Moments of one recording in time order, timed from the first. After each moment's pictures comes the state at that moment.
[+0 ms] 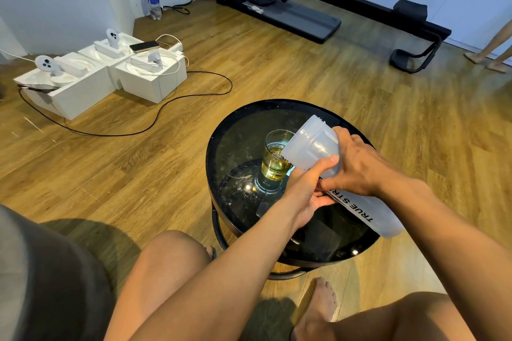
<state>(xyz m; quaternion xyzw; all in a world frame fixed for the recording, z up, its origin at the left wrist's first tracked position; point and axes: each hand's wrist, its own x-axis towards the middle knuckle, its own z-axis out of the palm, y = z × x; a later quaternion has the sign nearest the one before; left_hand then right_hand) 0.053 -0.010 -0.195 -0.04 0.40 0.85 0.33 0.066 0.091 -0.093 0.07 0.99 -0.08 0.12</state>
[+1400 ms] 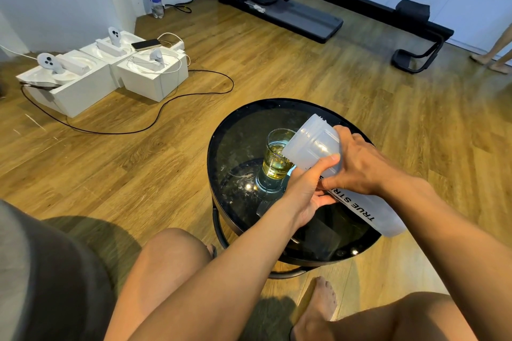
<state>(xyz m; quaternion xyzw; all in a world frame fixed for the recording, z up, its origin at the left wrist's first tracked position) 0.054 -0.012 -0.192 -0.04 0.39 0.86 0.33 0.064 0.092 -0.094 0.06 0.99 -0.08 0.12</state>
